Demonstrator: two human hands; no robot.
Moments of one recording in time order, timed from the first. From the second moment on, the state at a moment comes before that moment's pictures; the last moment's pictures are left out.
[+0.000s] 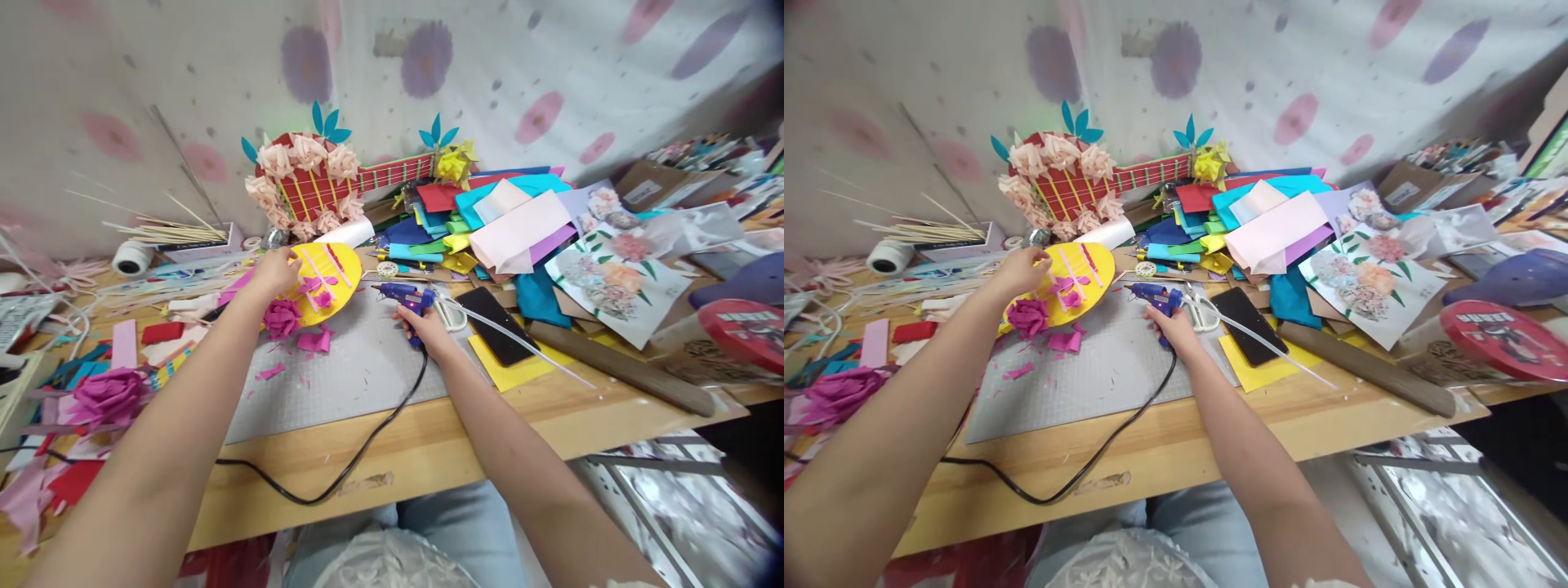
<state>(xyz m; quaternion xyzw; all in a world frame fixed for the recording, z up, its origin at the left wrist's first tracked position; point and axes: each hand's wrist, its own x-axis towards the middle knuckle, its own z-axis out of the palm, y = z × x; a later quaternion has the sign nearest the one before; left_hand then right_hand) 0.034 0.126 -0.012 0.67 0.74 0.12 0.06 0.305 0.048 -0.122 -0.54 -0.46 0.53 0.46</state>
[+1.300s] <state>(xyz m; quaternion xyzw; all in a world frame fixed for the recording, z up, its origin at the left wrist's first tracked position) 0.032 0.102 -0.016 0.59 0.79 0.08 0.13 0.299 0.050 -0.125 -0.65 -0.60 0.25 0.40</state>
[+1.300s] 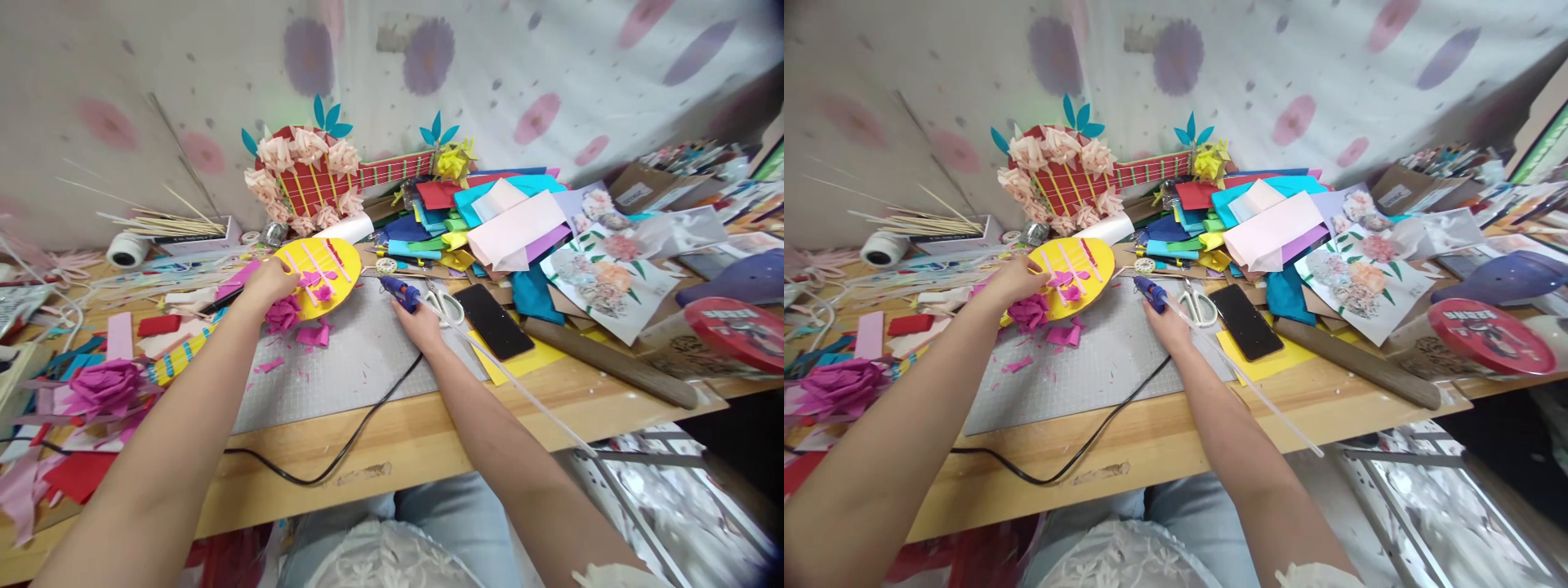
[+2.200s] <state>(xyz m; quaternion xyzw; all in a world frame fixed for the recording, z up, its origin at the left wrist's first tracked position) 0.068 0.000 -0.056 0.54 0.53 0.48 0.44 0.314 0.031 -0.110 -0.67 -0.63 0.16 0.36</state>
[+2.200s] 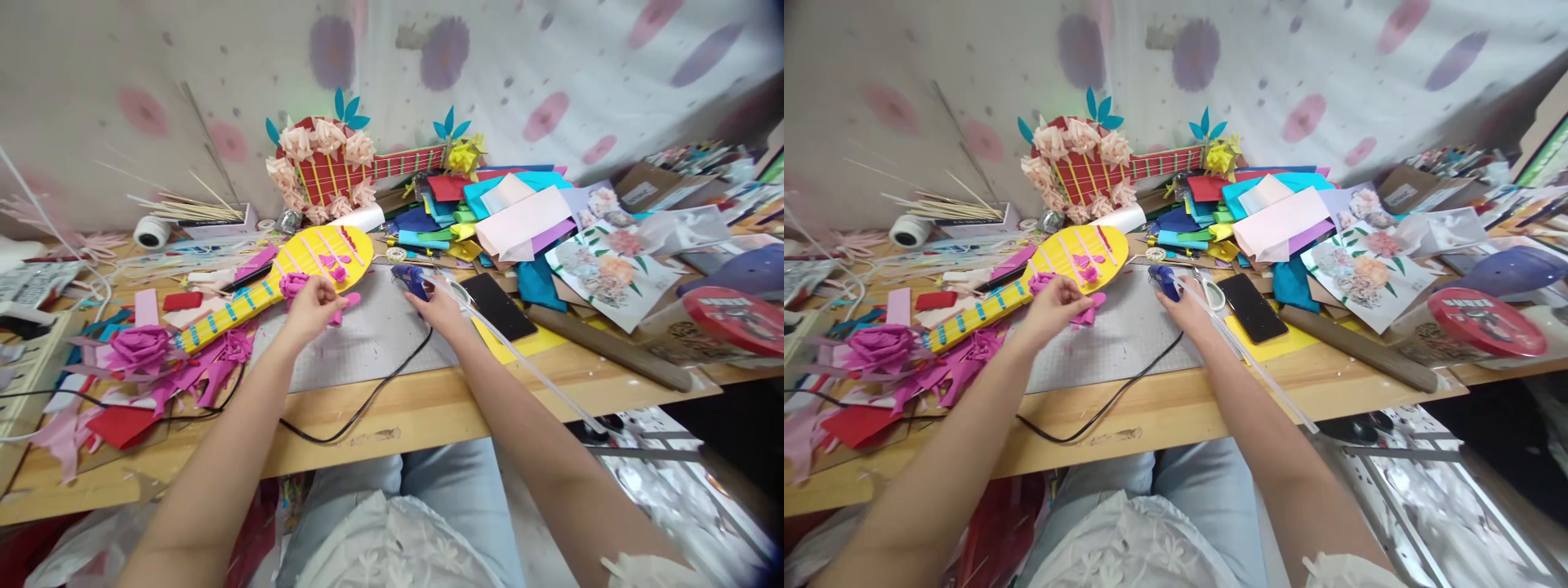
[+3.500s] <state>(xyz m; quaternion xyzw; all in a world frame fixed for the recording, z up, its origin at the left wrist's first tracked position) 0.103 -0.023 -0.087 0.35 0.55 0.48 0.59 0.305 0.007 -0.071 -0.62 -0.63 0.37 0.28</state>
